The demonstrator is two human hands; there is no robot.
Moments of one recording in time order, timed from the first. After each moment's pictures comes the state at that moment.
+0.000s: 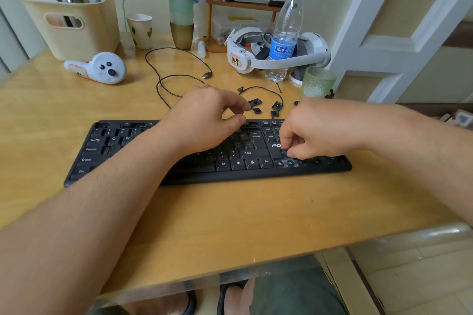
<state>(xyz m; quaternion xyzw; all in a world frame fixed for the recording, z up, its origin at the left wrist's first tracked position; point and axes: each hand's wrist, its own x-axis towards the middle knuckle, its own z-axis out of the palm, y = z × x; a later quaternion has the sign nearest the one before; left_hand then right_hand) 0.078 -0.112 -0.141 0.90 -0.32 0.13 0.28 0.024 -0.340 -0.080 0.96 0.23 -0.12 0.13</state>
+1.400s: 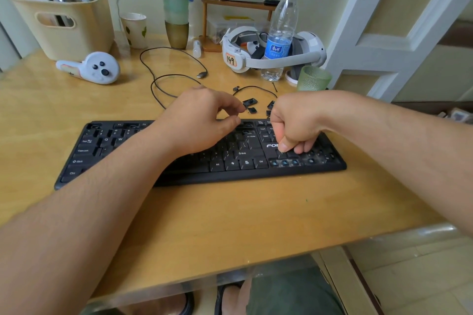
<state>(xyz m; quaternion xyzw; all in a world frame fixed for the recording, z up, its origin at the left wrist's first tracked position) 0.074 -0.114 -0.138 0.90 -0.32 0.12 0.27 0.056 -0.330 -0.087 0.97 -0.02 -0.22 -0.10</state>
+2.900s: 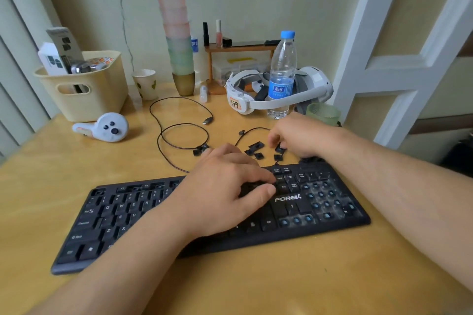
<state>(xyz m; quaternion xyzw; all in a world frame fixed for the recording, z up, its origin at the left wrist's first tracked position) 0.061 -0.135 -0.138 0.90 -0.38 0.10 0.19 0.146 -0.371 -0.111 0.99 0.10 -0.03 0.00</state>
